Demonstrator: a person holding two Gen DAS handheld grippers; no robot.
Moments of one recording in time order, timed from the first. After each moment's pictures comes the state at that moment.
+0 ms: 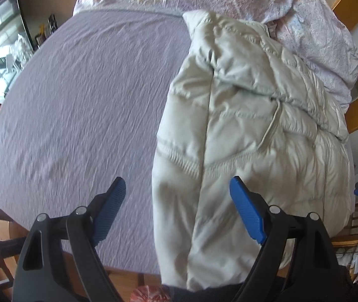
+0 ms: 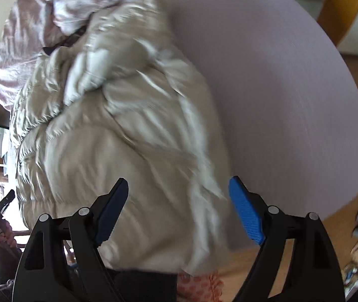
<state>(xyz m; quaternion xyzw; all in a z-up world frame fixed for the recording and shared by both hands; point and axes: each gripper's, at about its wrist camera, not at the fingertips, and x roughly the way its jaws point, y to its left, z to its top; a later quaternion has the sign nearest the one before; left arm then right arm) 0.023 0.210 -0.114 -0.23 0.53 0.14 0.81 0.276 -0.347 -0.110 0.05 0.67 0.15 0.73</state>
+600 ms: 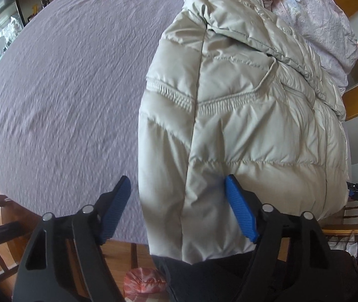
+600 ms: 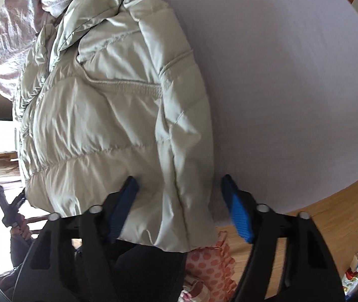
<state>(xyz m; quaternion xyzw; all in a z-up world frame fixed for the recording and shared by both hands) 0.002 0.186 -0.143 -0.25 0.56 0.11 0.78 0.240 -0.394 -0.151 0.10 0.71 0.19 0.67</state>
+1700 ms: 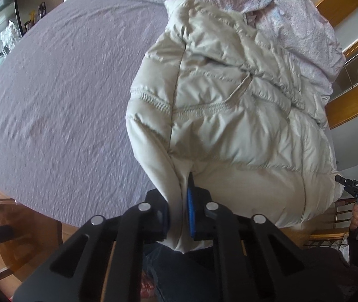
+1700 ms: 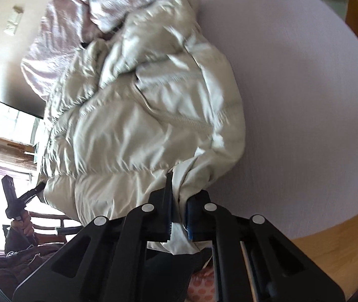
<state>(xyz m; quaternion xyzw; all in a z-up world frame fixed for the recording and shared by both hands) -0.005 0.179 -0.114 -0.26 0.51 0.09 0.81 0.243 -0.343 -0.094 0.09 0.61 0.27 0.74</state>
